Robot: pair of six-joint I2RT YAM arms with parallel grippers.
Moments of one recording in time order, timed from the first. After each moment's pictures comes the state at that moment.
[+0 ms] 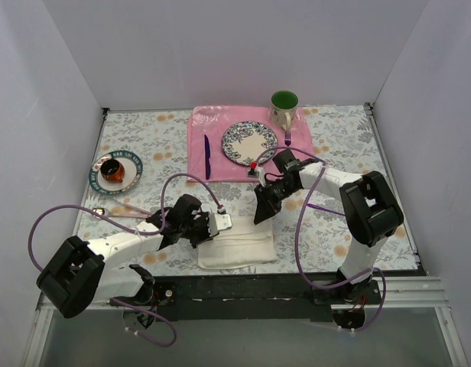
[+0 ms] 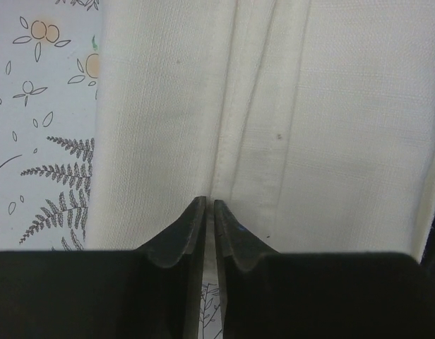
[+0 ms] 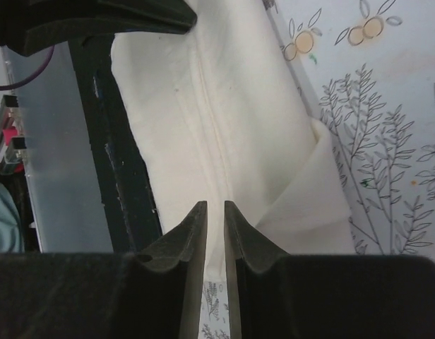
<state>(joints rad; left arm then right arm) -0.70 1.19 0.45 -0.16 0.37 0.57 0.52 1.78 1.10 -0.61 -0.98 -0.32</state>
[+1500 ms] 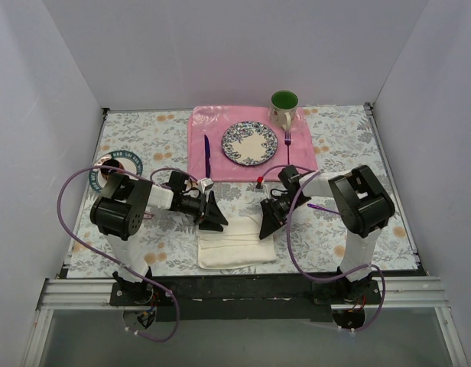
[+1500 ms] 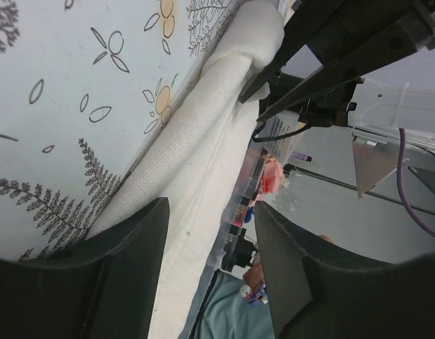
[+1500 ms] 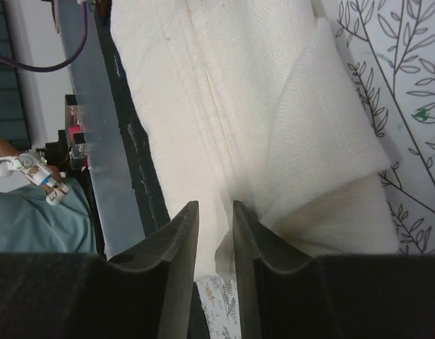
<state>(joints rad) -0.31 1.85 0.72 0.01 1.13 -0.51 0.48 1.90 0.94 -0.56 -1.10 -0.29</state>
